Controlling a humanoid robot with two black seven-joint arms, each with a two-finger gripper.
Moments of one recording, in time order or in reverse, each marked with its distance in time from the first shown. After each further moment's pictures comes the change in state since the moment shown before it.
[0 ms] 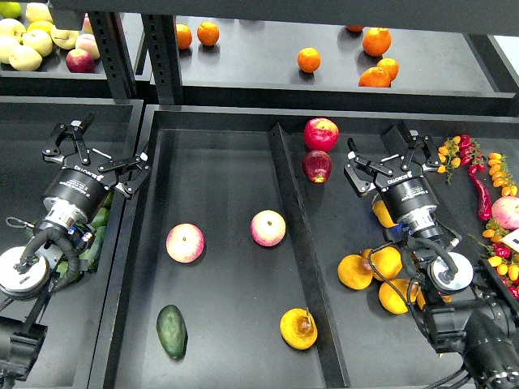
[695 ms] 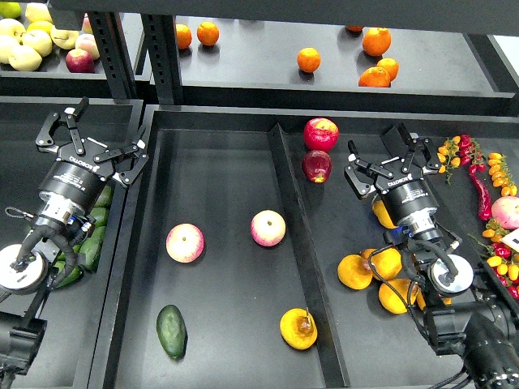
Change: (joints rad) left arm -0.035 0.000 -0.019 0.025 -0.009 -0.095 0.000; right arm -0.003 0.000 0.000 -0.008 0.001 0.000 0.000
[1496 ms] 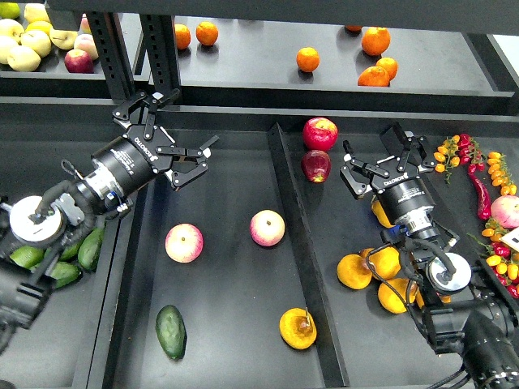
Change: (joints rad) left arm -0.323 0.342 0.455 0.025 -0.293 0.084 0.332; right arm 0.016 0.000 -0.027 0.003 0.000 0.000 -0.008
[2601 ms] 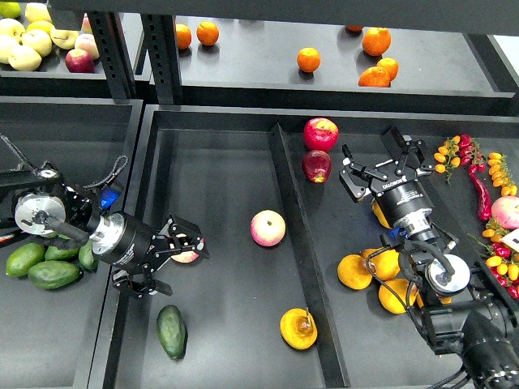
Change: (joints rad) left arm -0.528 0.169 1.161 0.054 0.302 -0.253 0.001; right arm -0.002 0.000 0.007 -0.036 -0.001 0.000 0.000
